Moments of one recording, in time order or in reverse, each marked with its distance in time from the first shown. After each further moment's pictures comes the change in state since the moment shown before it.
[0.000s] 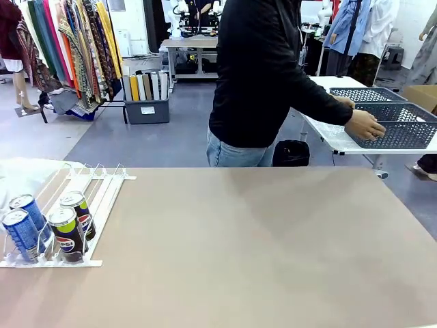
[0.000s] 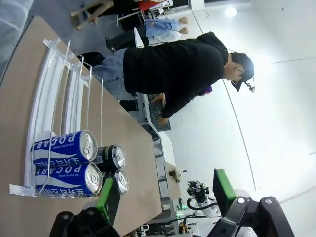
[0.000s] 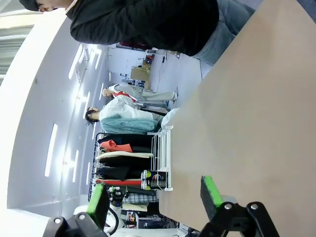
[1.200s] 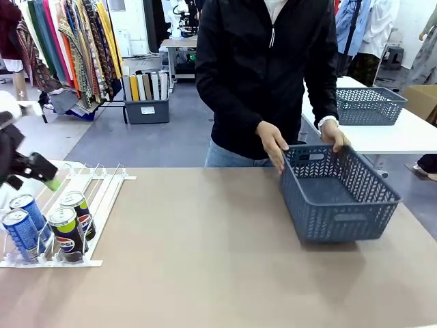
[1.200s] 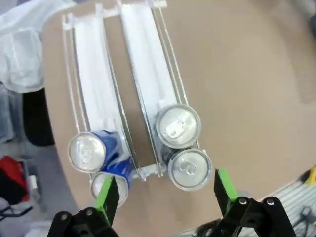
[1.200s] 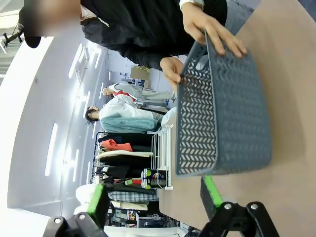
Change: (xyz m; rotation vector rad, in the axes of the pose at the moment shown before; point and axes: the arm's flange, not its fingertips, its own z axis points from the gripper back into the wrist) left arm -0.087 -0.114 -0.256 1.041 0.557 -0.773; right arm -0.001 0.000 0.001 -0.002 0.002 -0.003
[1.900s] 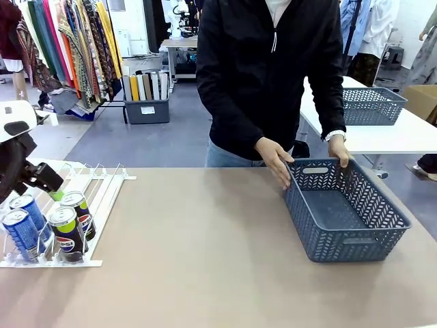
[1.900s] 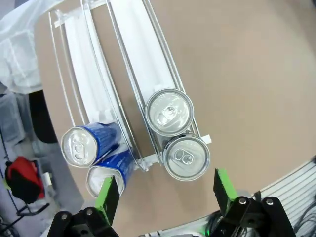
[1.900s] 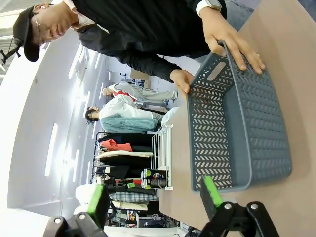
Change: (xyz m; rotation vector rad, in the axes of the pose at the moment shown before) left arm -0.002 -0.016 -0.006 0.039 0.068 -0.091; right arm 0.000 0.000 0.000 0.000 0.000 0.000
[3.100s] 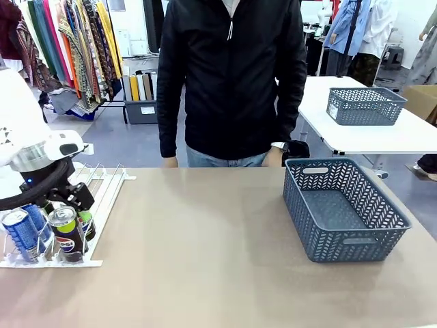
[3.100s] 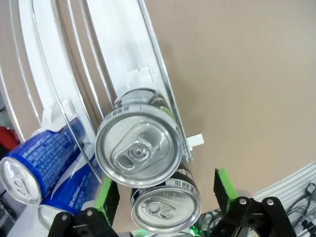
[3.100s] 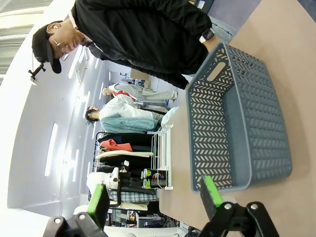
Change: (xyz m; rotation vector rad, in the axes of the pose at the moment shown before) left arm 0.029 -0.019 -0.089 -0.033 0.262 0.067; right arm 0.000 0.000 0.000 0.000 0.000 0.000
